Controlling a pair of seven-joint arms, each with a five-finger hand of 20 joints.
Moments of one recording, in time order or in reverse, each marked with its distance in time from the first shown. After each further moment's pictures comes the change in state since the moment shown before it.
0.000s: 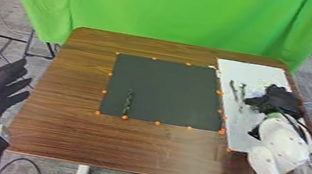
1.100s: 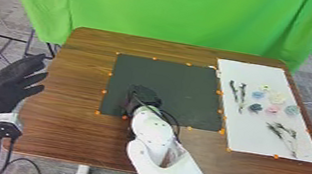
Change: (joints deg) left arm -6.1 6.1 3.3 1.9 -0.5 -0.2 -4.8; right arm 12.6 -34.8 -29.9 17.5 -8.6 -6.2 -11.3
